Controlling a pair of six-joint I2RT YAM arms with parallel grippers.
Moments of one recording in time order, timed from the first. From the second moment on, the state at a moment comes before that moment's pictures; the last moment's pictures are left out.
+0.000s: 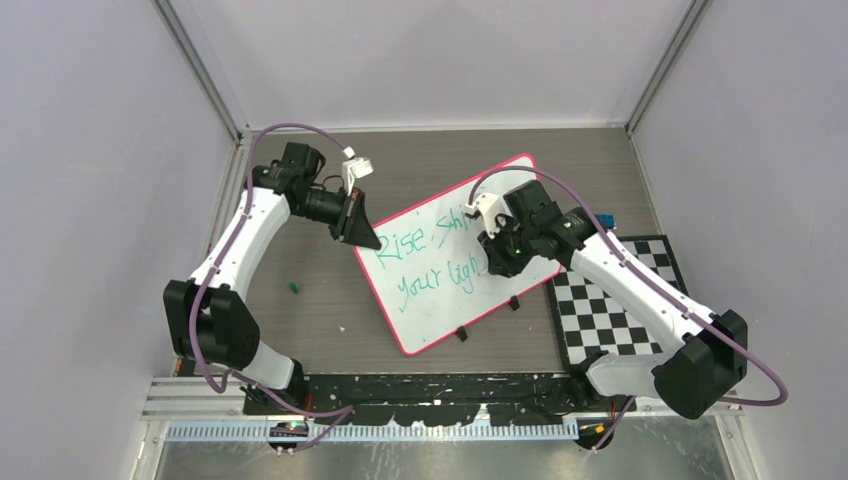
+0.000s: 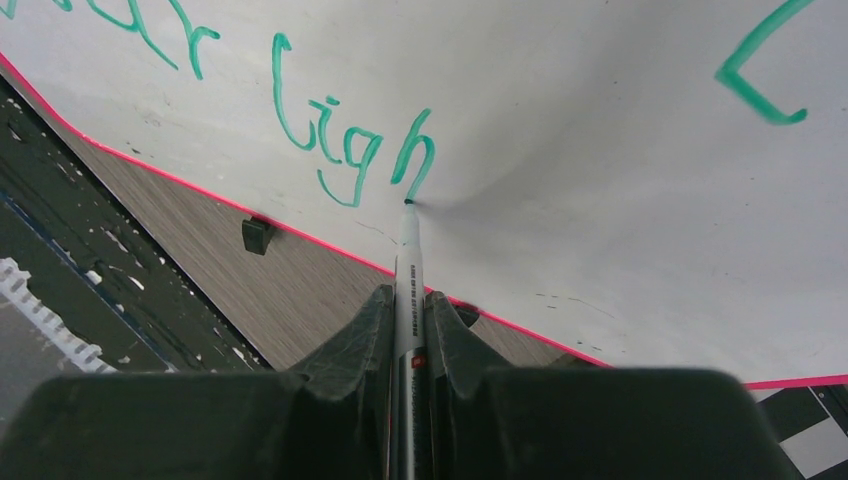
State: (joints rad) left arm -0.20 1.51 1.38 -1.08 1.02 0.37; right arm 0.56 1.27 1.12 -0.84 -0.24 -0.24
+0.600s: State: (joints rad) left arm -0.21 1.51 1.38 -1.08 1.02 0.37; right arm 0.45 1.27 1.24 -0.87 -0.30 -0.23
